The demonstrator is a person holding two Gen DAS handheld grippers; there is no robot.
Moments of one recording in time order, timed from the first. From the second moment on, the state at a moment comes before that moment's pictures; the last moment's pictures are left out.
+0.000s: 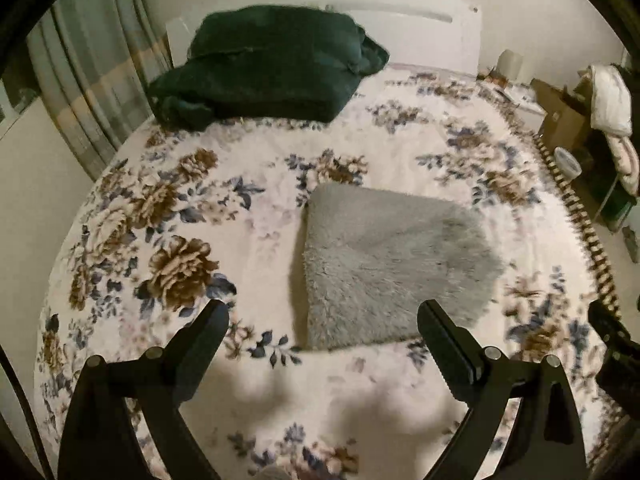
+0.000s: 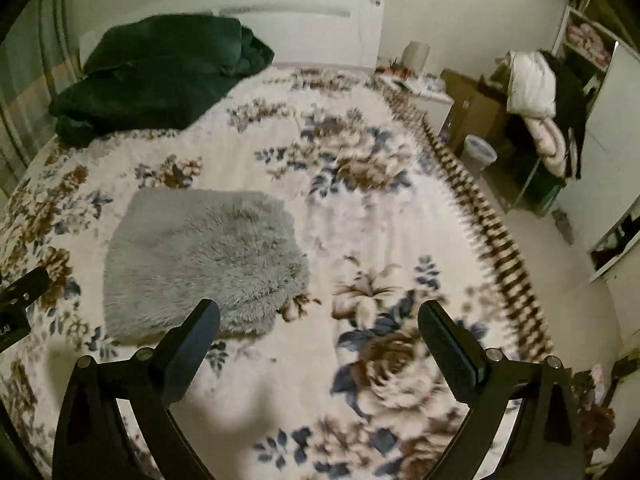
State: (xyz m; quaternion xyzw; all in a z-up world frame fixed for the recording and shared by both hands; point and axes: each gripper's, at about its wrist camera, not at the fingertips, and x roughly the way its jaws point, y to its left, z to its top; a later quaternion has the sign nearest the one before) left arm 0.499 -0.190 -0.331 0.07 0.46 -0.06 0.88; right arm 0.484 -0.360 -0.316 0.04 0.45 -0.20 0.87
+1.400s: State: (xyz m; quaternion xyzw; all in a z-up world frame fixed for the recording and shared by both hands) left arm 0.158 -0.132 -0.020 0.05 0.36 -0.04 0.93; right arm 0.071 -0.242 0.105 0.05 0.33 -0.14 0.93
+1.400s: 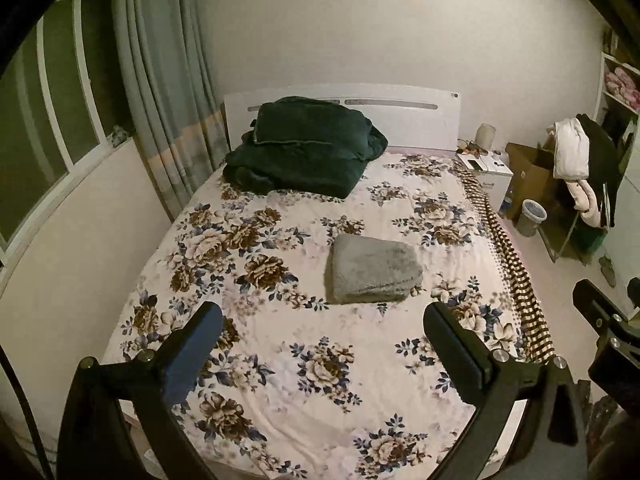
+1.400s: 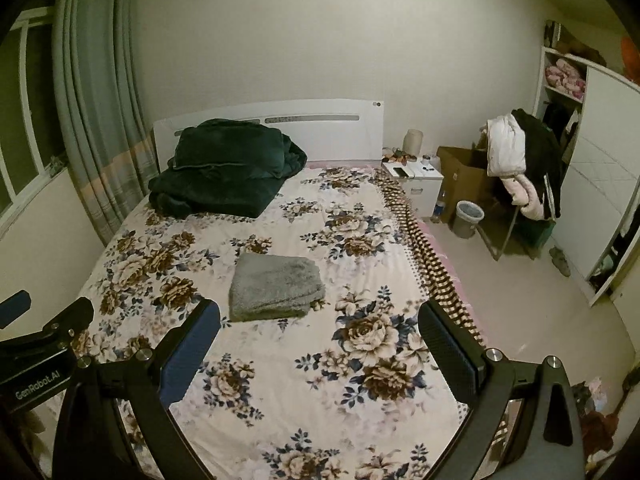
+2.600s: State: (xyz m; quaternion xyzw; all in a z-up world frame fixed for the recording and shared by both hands) left arm 0.158 -0.129 -0.022 0.05 0.36 -0.03 0.93; right arm 0.102 -0.261 0.083 0.06 0.36 -0.12 0.92
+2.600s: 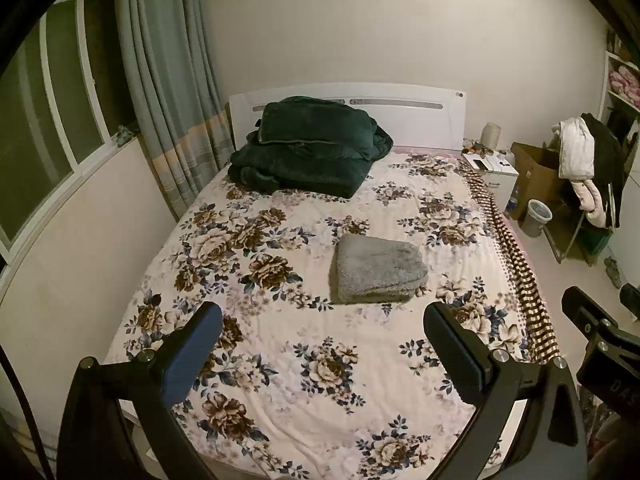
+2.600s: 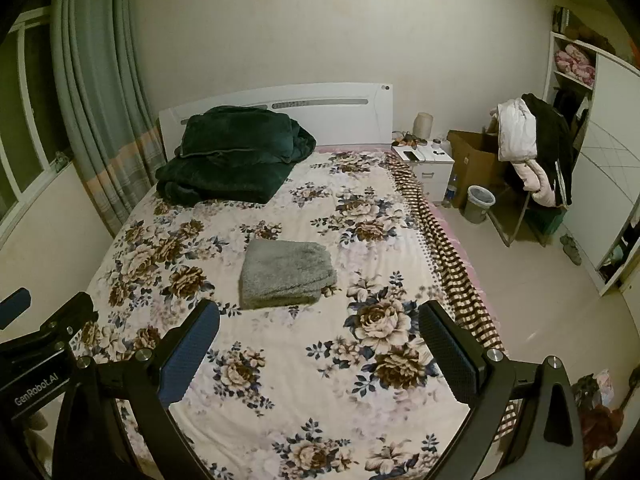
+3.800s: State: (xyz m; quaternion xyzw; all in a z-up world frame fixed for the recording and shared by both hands) left arm 0.158 -0.133 -0.021 0.06 0.36 -0.03 0.93; right arm 0.103 -0.268 0.079 0.06 0.37 -0.11 0.92
